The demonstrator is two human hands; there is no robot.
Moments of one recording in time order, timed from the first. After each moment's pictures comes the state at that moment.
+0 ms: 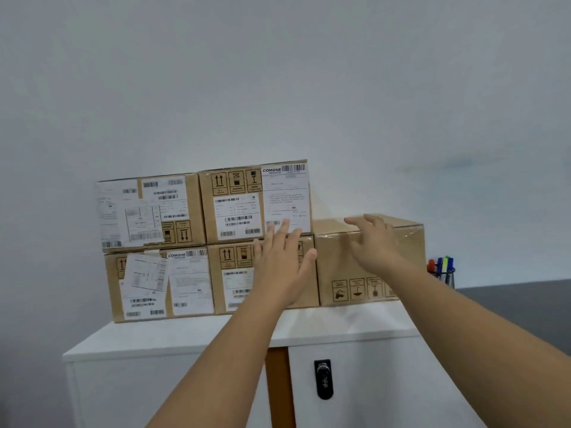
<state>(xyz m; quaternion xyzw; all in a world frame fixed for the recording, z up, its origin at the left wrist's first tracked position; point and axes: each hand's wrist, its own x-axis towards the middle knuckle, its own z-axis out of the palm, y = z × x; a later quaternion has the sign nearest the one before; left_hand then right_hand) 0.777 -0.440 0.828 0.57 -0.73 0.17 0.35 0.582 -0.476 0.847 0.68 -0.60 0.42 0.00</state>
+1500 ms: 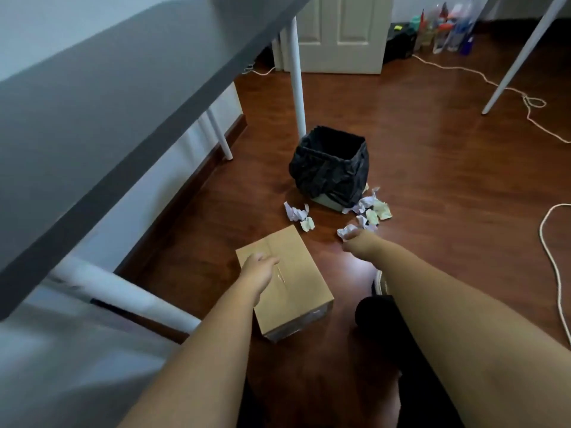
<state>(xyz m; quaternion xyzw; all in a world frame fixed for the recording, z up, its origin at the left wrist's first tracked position) 0.224 -0.206 0.382 0.44 -0.71 -0.54 -0.08 0.083 -0.017 0.386 0.07 -0.88 0.31 -0.35</state>
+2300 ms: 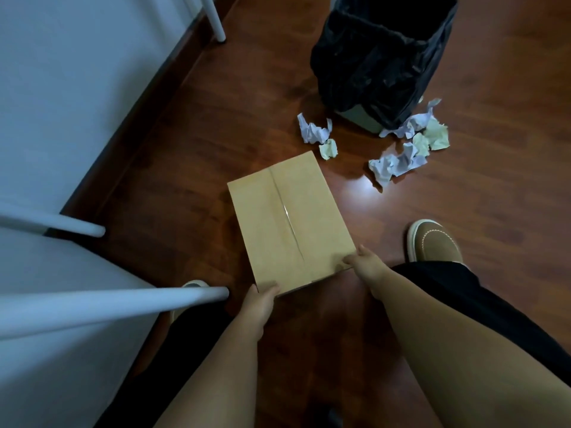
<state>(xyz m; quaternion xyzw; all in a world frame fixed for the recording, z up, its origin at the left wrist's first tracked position) 0.278 -0.229 0.143 0.62 -0.50 -0.58 -0.19 0.111 -0.063 0.116 -0.18 -0.74 0.44 -0.47</state>
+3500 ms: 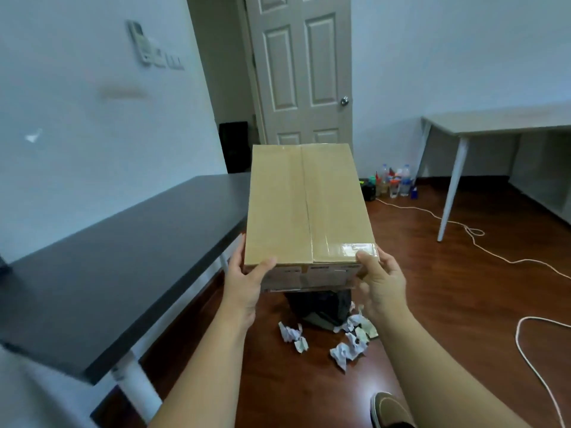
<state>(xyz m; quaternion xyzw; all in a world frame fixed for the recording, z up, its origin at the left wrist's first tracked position) 0.232 -0.168 0.612 0.12 -0.63 -0.72 0.26 0.152 0.044 0.595 -0.01 -0.40 0.92 -0.03</state>
